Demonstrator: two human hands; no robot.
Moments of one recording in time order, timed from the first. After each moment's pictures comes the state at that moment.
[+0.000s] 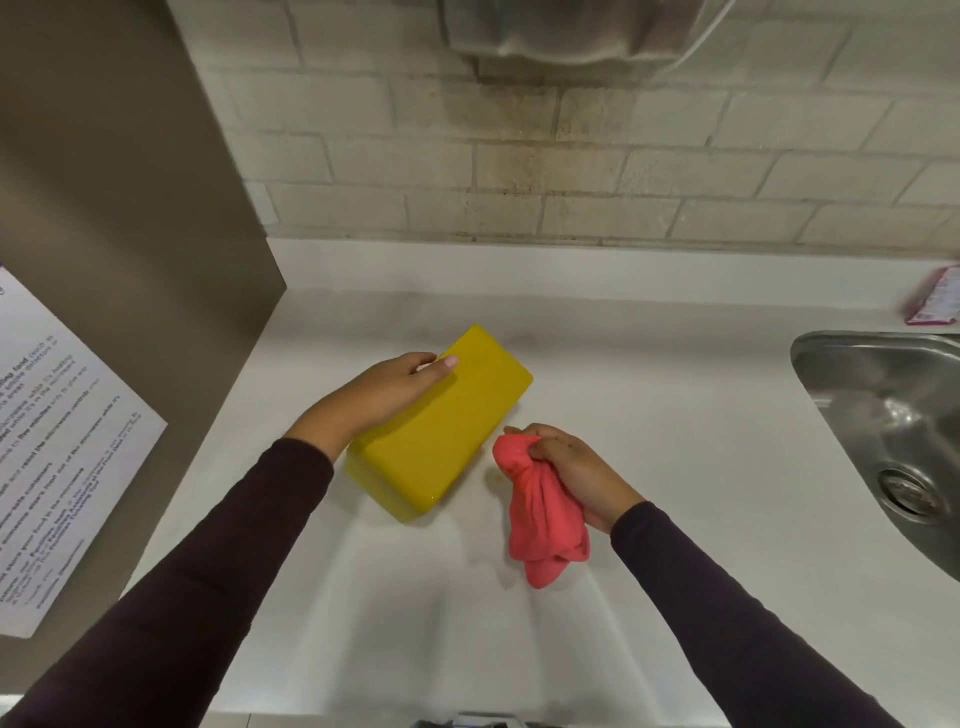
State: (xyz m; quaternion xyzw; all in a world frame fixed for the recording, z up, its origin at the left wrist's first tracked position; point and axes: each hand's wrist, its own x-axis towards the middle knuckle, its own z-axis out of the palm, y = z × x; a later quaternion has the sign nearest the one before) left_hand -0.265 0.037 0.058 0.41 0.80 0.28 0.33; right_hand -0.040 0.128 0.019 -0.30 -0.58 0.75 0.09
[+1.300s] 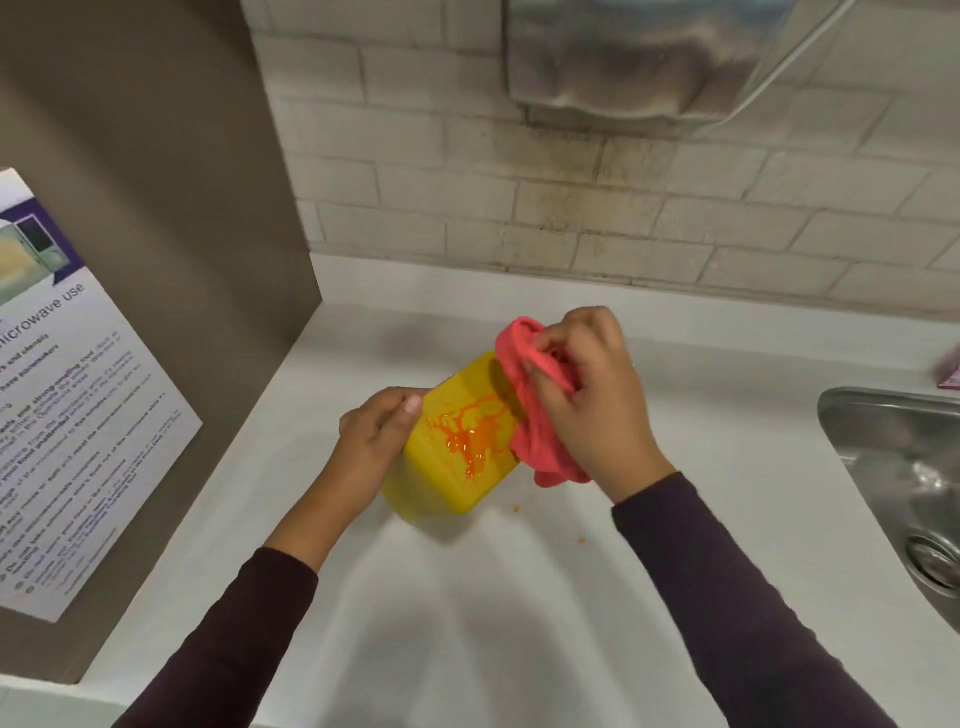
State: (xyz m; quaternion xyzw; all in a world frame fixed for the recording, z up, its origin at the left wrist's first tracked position) left_hand -0.234 -0.031 0.060 0.35 0.71 0.57 0.22; right_hand -0.084 0.119 0.128 -0.17 -0.86 0.26 0.41
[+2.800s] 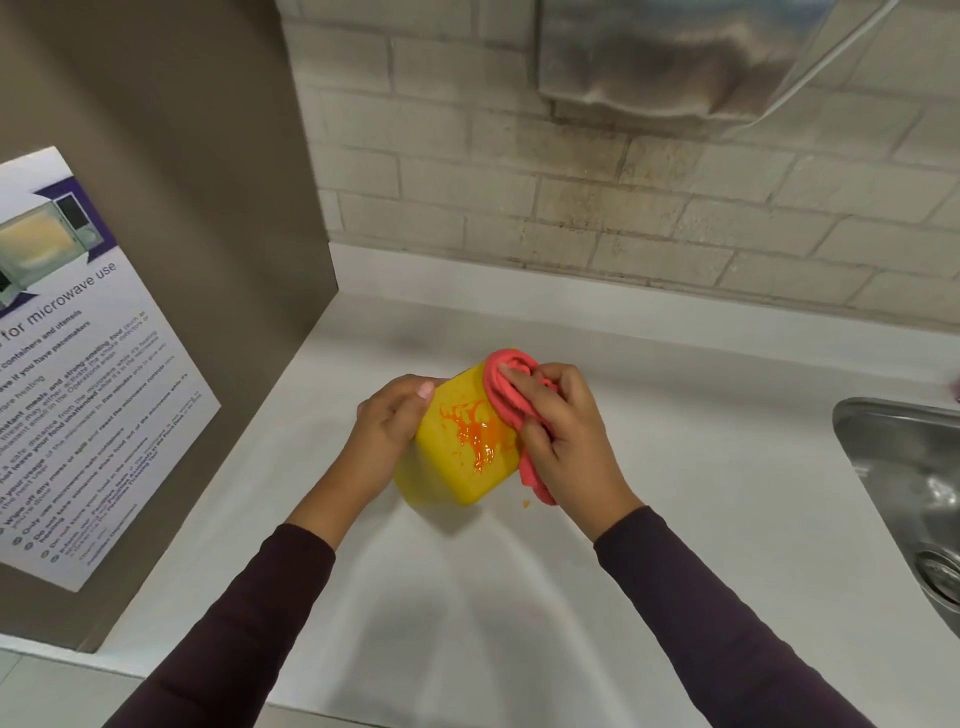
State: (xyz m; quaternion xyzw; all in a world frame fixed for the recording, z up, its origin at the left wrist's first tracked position) left_hand -0.237 -0.031 0.058 0.34 0.69 0.60 0.23; right_hand -0.087 0.100 0.075 -0.14 -0.88 0.32 0.34
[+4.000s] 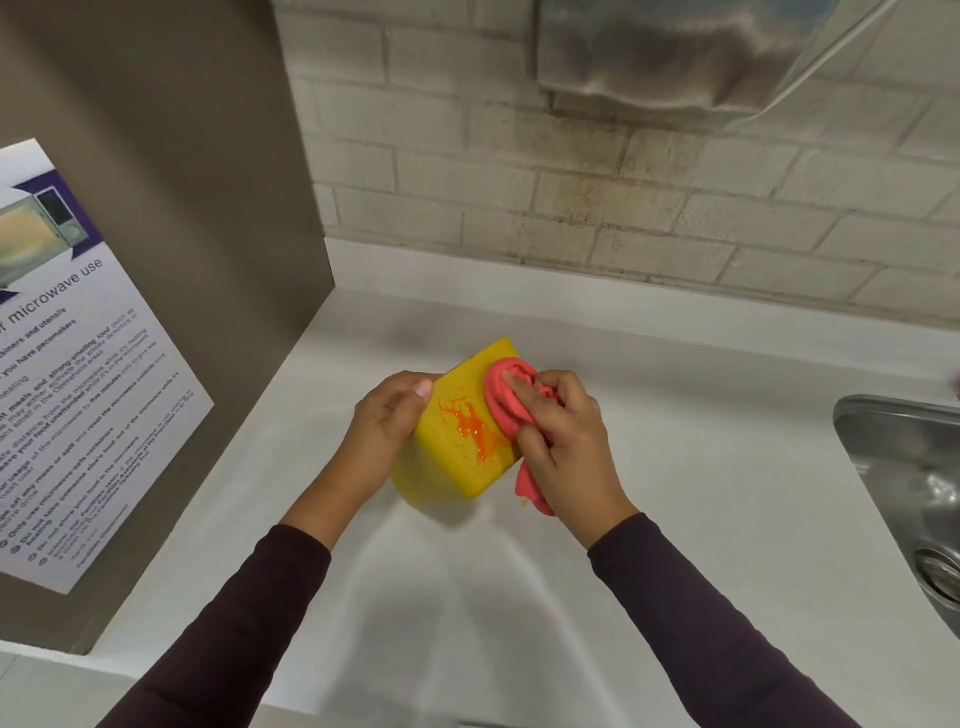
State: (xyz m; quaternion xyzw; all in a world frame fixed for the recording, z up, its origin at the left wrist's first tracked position) left_hand -0.238 -0.028 0.059 0.34 0.70 0.59 0.23; right_hand -0.086 0.097 0.073 -0.16 -0.88 0.28 0.36
